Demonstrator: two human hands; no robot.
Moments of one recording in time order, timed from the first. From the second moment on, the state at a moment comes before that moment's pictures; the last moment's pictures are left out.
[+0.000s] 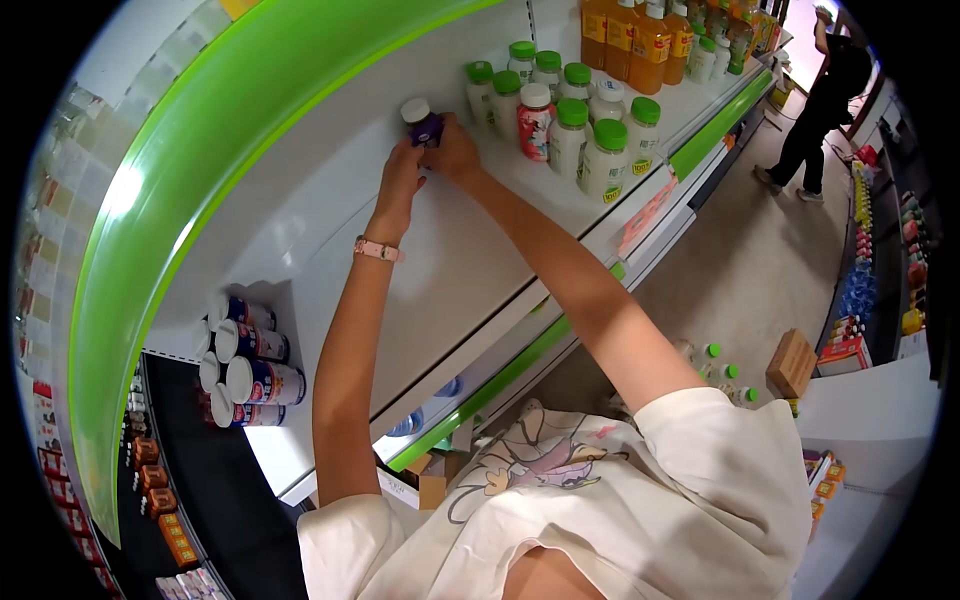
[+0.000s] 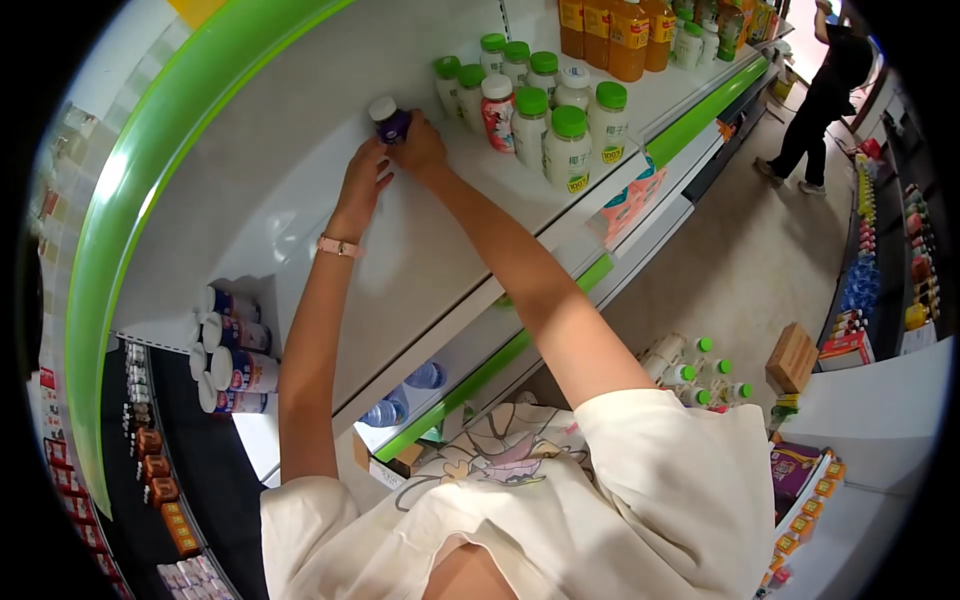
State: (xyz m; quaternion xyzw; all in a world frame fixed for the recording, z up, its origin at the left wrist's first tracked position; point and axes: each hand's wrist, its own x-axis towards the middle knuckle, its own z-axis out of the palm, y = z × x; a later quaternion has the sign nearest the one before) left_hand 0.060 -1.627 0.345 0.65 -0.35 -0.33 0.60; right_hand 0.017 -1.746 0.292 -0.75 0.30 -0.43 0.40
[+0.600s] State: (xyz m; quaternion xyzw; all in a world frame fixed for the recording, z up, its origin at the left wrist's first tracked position) left_hand -0.230 -1.478 0.322 0.68 -0.50 -0.39 0.36; right_hand -0.396 -1.585 0.260 -0.90 0.20 -0.24 0.31
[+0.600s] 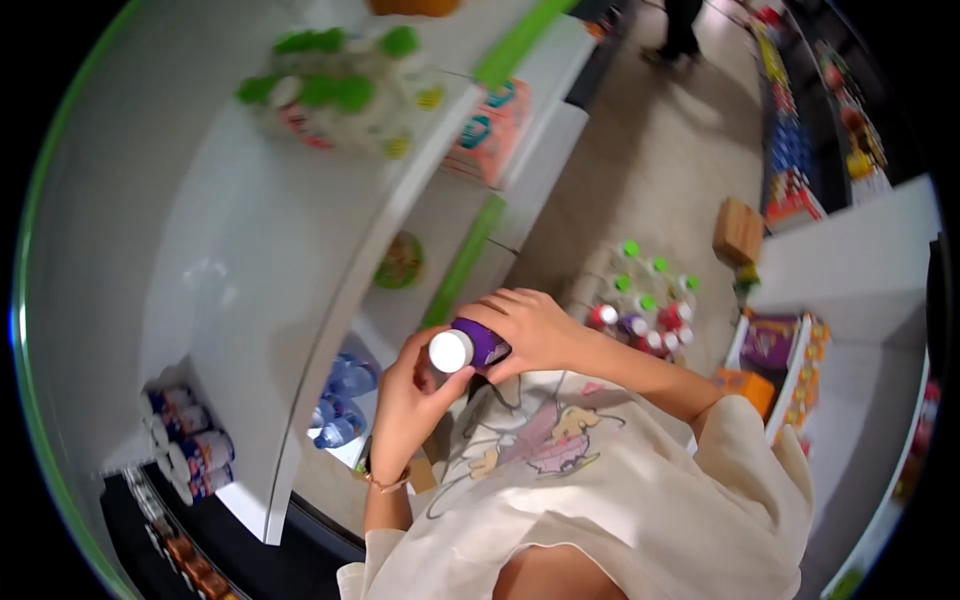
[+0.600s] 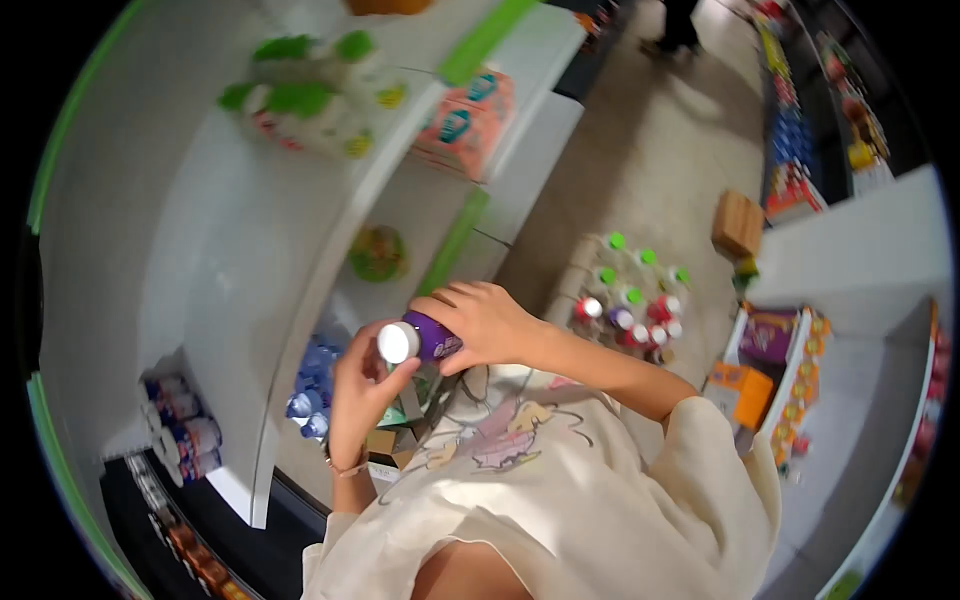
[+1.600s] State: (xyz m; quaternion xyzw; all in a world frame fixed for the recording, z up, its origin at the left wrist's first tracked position) left_hand -0.533 -1.539 -0.099 0.78 -0.39 -0.48 0.04; right_hand -0.679 -1.497 -0.117 -0.49 0.55 -0.07 0.68
